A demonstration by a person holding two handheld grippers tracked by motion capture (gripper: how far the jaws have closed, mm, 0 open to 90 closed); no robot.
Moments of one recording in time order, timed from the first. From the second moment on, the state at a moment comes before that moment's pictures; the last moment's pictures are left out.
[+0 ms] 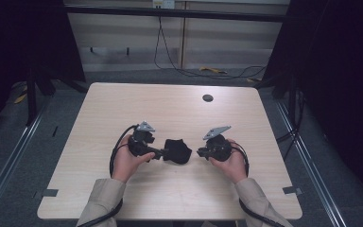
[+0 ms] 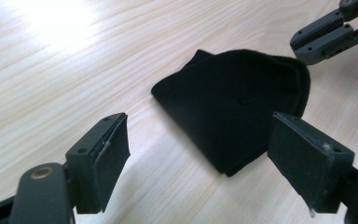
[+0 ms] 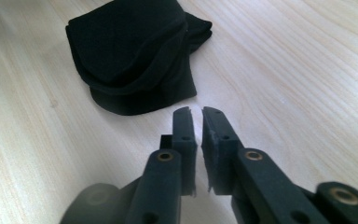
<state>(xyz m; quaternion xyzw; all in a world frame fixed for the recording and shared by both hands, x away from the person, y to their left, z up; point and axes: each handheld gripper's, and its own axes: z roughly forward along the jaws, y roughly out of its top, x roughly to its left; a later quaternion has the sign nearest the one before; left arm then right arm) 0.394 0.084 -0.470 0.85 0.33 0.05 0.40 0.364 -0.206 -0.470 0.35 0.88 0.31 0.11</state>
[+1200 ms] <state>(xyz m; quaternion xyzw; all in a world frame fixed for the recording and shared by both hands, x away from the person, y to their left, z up) 0.385 0.118 -0.477 0.85 0.34 0.05 0.40 0.360 -0.223 -0.463 0.36 0.86 0.34 0.11</state>
